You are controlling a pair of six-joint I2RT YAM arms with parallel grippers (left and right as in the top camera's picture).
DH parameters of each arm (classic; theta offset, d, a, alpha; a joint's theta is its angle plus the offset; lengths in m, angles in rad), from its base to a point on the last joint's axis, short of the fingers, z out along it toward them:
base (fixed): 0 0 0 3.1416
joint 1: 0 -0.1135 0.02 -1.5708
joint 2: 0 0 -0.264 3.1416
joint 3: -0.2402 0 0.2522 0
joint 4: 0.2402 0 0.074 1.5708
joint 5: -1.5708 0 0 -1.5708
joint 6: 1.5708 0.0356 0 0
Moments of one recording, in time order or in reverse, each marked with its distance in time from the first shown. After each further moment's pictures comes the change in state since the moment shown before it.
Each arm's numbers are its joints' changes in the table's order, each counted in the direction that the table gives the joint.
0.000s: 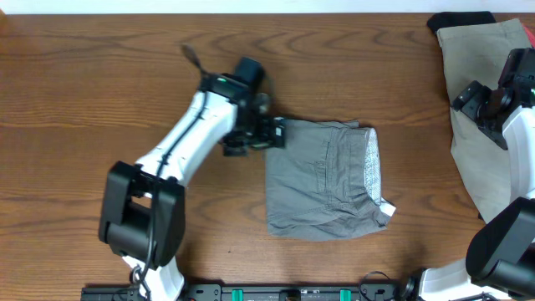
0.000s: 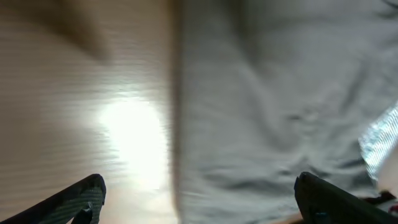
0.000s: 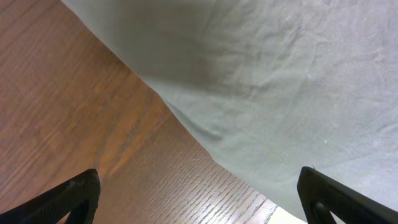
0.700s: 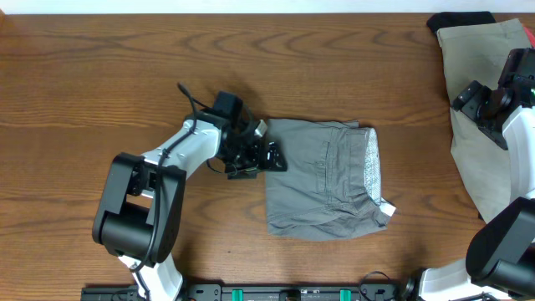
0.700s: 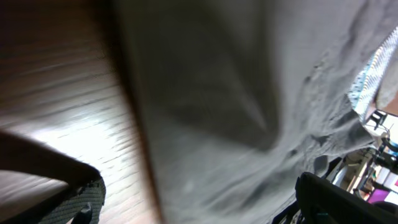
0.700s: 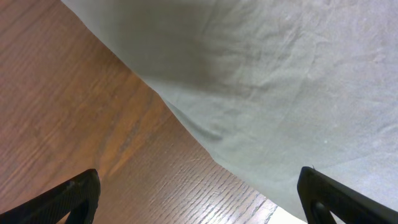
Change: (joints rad) left arm -0.039 0.000 0.362 -0.390 -0.346 0.152; right arm 0.000 0.000 0.000 0.000 0.000 0.000
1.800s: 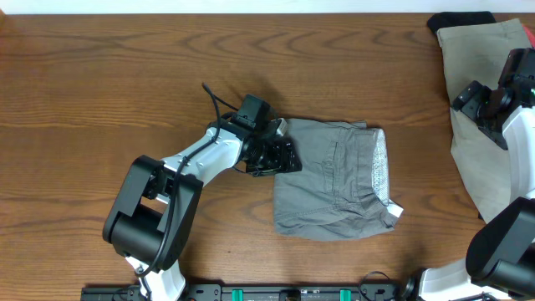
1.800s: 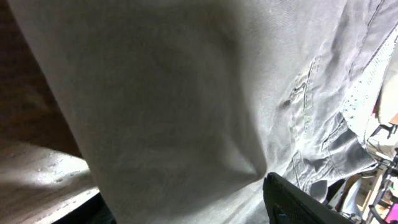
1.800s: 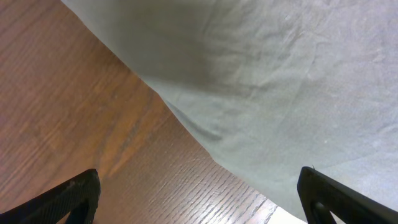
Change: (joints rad) left arm 0.124 -0.002 0.009 -0.182 0.063 -0.165; right arm 0.000 0.000 0.000 0.000 0.000 0.000
